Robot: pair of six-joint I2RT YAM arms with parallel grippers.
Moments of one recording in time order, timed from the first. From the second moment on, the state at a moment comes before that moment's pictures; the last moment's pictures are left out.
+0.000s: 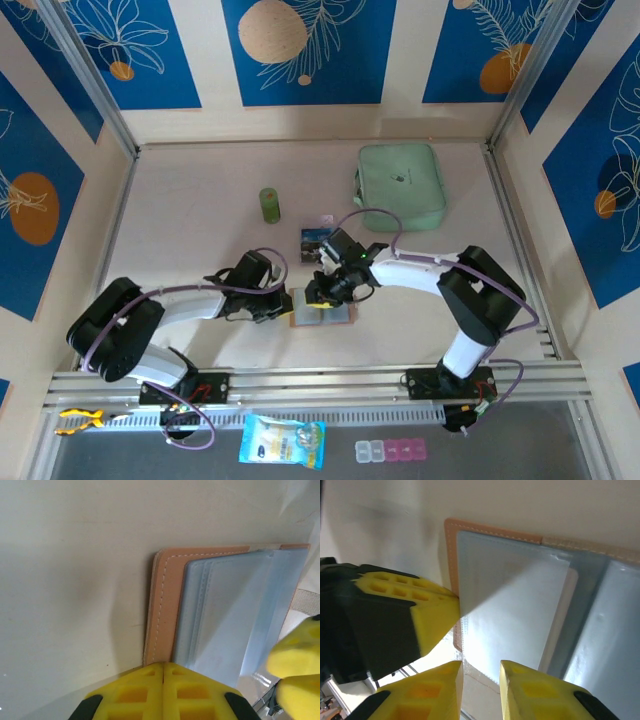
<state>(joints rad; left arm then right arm) -0.66 1.44 0.50 -0.07 0.45 -0.94 0.81 1.68 0.92 -0.38 -0.52 0.80</state>
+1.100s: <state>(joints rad) -0.66 1.42 0.51 -0.13 0.42 -0.91 0.83 1.74 0.94 -0.39 -0.46 0.84</state>
